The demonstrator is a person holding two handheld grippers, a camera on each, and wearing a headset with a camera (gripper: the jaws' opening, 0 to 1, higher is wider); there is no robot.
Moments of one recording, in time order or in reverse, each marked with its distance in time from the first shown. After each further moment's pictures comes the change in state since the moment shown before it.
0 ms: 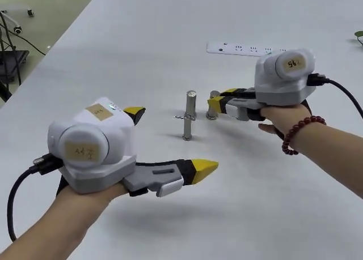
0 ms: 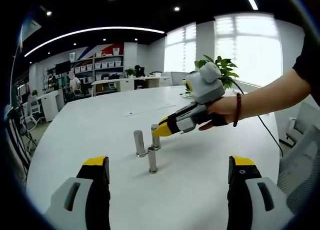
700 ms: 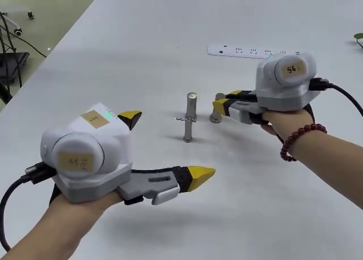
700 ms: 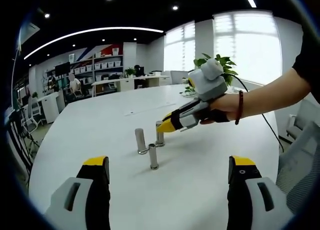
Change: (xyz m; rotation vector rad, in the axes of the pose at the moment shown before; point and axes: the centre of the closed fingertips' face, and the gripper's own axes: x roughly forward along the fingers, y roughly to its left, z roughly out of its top) left arm -0.008 0.000 -0.004 0.017 0.010 0.003; right arm -0.011 -0.002 -0.004 -0.041 0.017 -0.076
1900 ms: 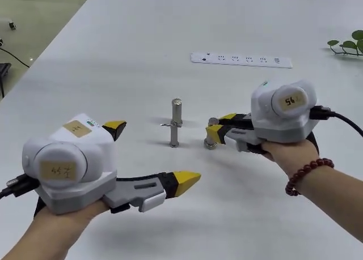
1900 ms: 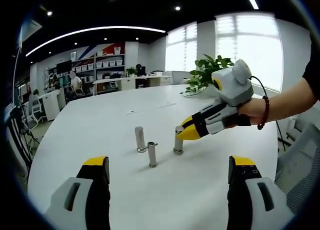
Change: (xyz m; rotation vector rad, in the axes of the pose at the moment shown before) left arm -0.003 -0.004 -0.001 -0.019 0.000 0.008; right arm -0.044 0.040 -0.023 -0.055 0.032 0.001
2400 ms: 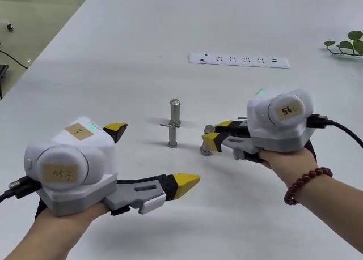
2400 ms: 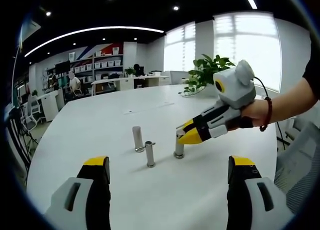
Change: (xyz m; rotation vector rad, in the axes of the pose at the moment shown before) left arm 0.001 -0.003 -0.002 0.004 -0.004 -0.012; right arm 0.000 0.007 -0.008 -0.001 0.006 0.019
